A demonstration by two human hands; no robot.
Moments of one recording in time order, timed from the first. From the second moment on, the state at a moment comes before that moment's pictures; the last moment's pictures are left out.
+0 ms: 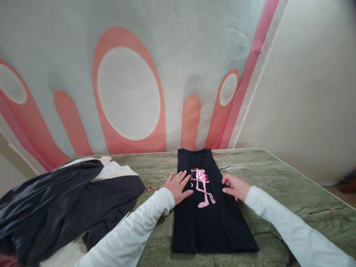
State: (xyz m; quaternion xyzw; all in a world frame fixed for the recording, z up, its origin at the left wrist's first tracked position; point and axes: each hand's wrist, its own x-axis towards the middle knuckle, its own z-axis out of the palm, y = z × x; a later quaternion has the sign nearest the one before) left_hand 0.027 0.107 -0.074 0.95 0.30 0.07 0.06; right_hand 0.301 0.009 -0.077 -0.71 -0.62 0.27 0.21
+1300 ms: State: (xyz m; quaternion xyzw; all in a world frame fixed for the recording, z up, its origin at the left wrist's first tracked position) left_hand -0.063 -0.011 -0.064 0.93 0.30 0.21 0.06; right_hand 0.285 0.178 -0.114 -0.69 -0.62 0.02 0.37
